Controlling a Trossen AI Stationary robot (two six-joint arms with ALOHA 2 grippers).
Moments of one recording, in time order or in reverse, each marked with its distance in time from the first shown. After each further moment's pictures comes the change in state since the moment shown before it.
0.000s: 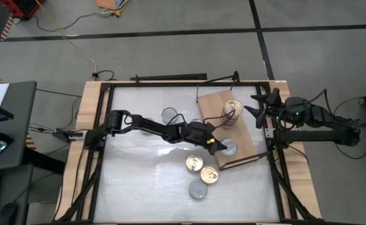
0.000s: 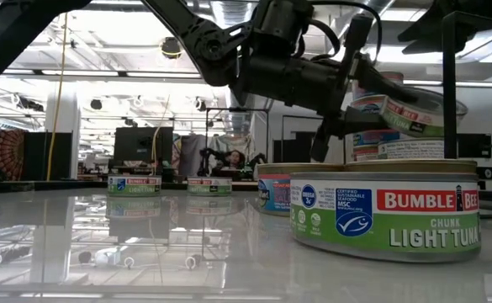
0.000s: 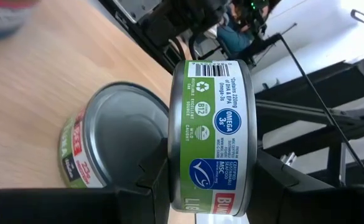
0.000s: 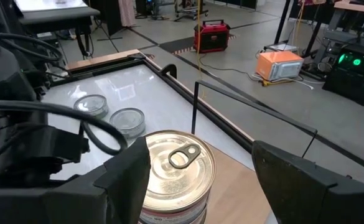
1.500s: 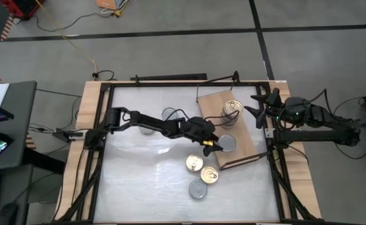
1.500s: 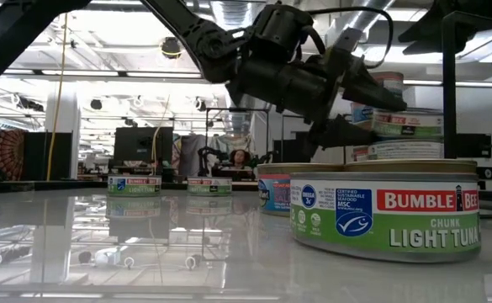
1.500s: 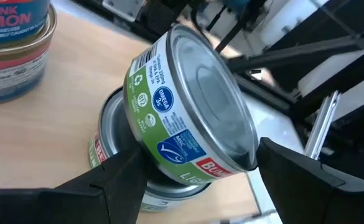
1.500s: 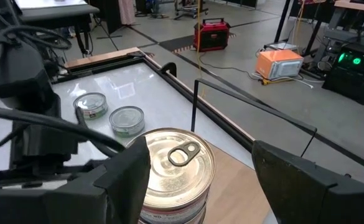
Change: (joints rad) left arm 0.045 -0.027 0.000 -0.148 0.085 0.397; right arm 0.000 0.000 0.000 -0.008 0.000 0.000
